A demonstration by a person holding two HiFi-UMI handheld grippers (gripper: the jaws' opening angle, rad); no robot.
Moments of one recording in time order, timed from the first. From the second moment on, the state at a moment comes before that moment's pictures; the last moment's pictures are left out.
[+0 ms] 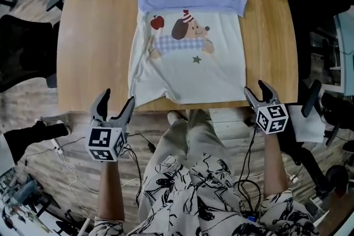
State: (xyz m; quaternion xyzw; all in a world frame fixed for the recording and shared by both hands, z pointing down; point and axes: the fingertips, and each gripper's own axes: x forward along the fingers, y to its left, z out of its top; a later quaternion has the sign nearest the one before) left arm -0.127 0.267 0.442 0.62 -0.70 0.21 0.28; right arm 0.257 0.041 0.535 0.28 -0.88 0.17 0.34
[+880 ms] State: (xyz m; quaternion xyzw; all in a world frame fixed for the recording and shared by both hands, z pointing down) left arm -0.118 0.311 0.585 0.55 -0.71 0.23 0.38; right arm 0.256 0.086 0.584 0.30 -0.87 0.16 0.37
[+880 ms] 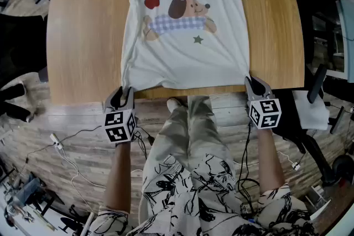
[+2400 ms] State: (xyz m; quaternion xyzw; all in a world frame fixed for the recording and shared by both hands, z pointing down) left arm -0.199 0.126 0.287 0.61 -0.75 0.07 0.24; right arm 0.186 -0.118 0.307 0.27 -0.93 0.17 0.17
